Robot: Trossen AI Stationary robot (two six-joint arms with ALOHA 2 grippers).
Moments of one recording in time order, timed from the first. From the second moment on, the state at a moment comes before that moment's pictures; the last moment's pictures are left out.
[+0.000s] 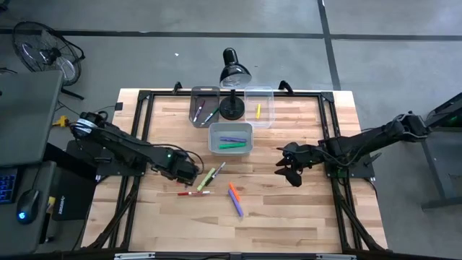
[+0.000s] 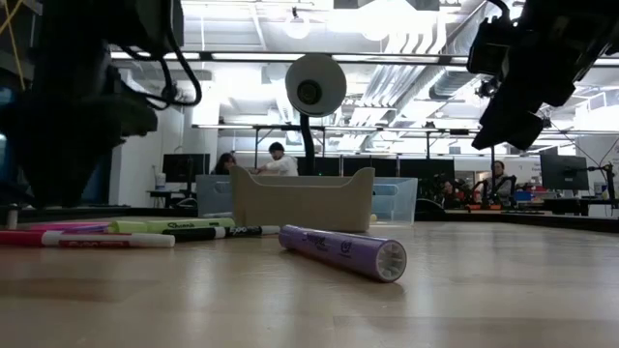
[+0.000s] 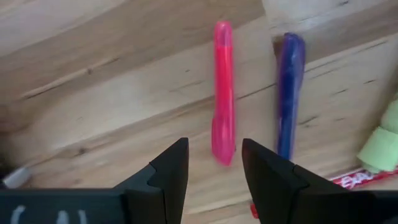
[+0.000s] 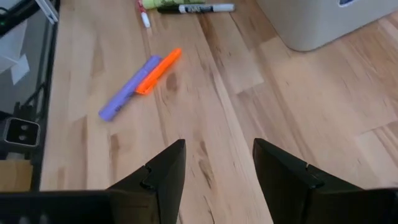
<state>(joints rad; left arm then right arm) -0.30 1.46 0.83 -0.91 -0.01 -1.51 0.20 0.99 0.47 -0.19 0.04 0.63</state>
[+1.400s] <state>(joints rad) -0.24 1.61 0.83 -0.78 0.04 -1.37 0.20 0.99 0.47 -0.15 0.04 0.65</state>
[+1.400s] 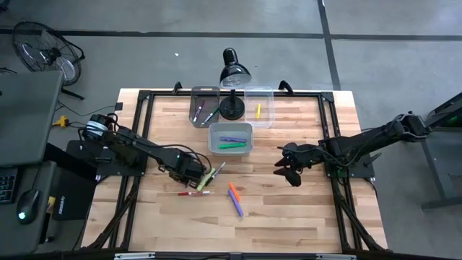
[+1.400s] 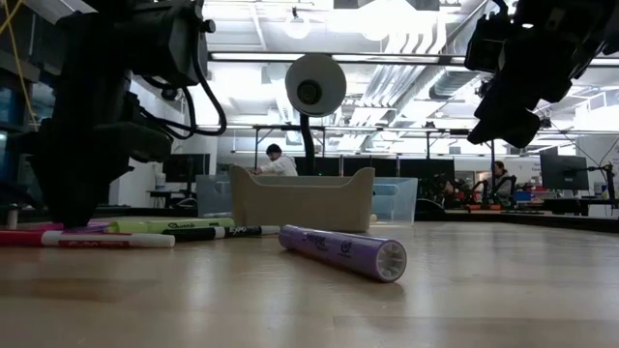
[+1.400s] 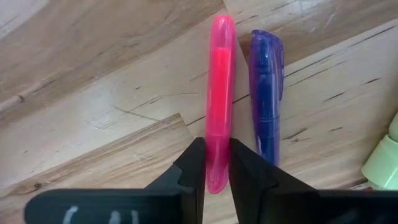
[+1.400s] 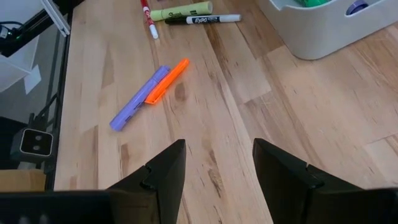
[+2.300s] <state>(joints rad) -0.24 1.30 0.83 -0.79 -0.15 -1.30 0.19 0.99 0.47 -0.03 0.07 0.65</state>
